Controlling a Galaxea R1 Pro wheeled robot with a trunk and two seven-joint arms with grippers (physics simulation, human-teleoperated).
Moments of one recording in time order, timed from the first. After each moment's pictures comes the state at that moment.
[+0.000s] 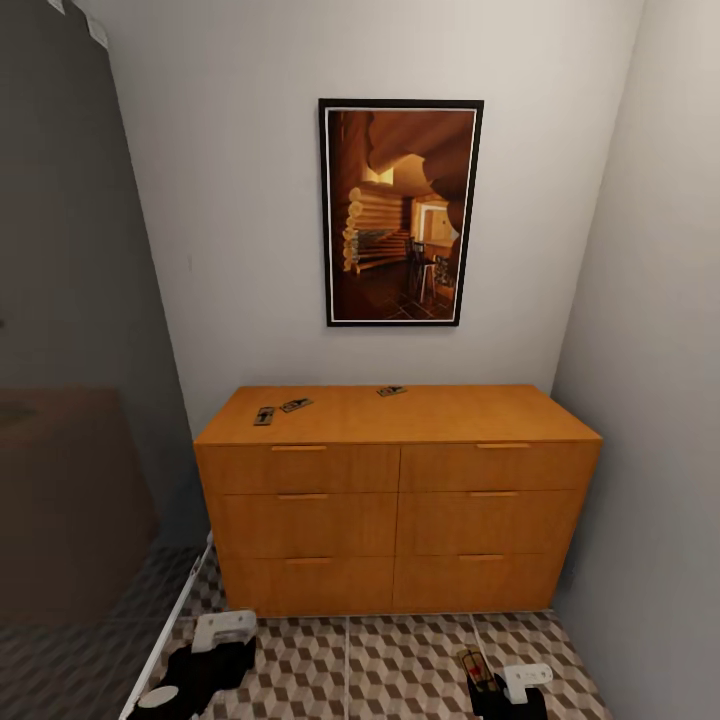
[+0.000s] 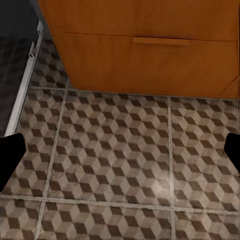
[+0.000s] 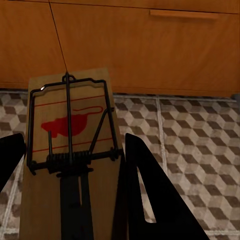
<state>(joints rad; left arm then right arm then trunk) 0.03 -0.08 0.01 -1.47 -0.01 0.60 0.11 -0.44 -0.04 0.01 -0.02 0.04 -0.49 0.00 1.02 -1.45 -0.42</state>
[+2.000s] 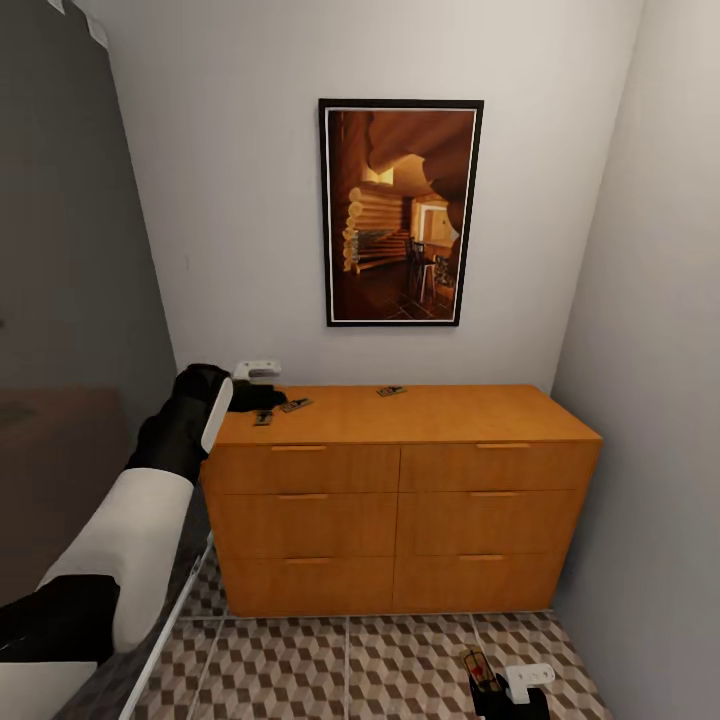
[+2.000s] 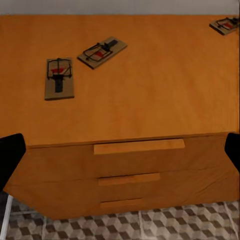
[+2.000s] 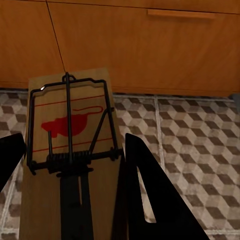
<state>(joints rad) -1.07 -0.02 0.01 -0.94 -0.01 0.98 -0.09 -0.44 -0.04 0.01 -0.02 0.04 -0.49 0.00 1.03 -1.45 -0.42</state>
